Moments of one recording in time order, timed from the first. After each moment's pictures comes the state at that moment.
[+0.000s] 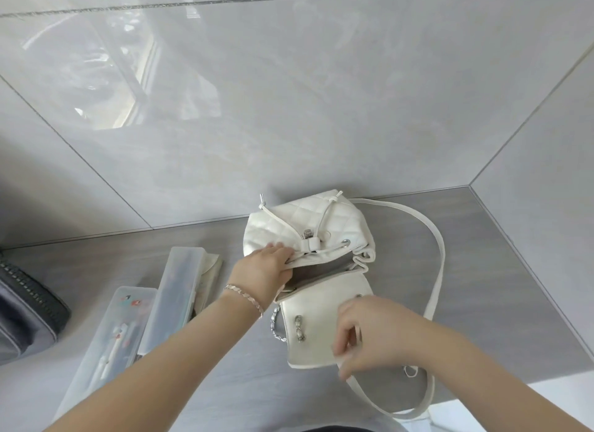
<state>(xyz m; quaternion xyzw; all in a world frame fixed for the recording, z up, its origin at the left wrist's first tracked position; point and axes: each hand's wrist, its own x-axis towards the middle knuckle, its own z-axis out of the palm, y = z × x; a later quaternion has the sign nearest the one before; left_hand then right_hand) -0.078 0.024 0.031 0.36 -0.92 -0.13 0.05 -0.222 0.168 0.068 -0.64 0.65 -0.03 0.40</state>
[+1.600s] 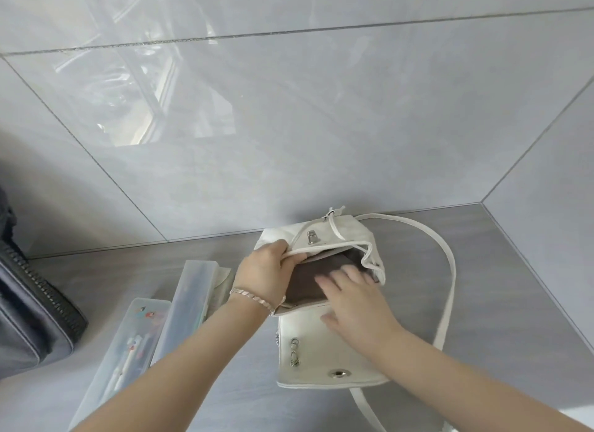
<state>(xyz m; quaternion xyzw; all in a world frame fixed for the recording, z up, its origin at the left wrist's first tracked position) -0.085 0.018 0.061 0.49 -0.82 -0.25 0.14 -0.205 0.125 0.025 -0.70 0.71 -0.05 0.01</state>
